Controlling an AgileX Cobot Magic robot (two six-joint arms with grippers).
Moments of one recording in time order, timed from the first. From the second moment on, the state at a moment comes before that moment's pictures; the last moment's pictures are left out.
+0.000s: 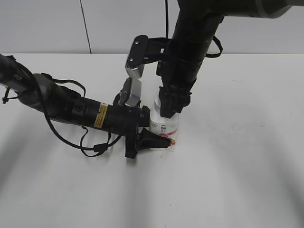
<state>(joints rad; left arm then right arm) -0.35 2.40 -1.29 1.58 -1.09 -0.70 0.60 2.04 -1.62 0.17 1.07 -0.98</state>
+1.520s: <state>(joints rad) -0.35 2.40 -1.29 1.59 -1.09 -0.70 0.44 2.01 -1.81 0.12 1.16 -0.31</state>
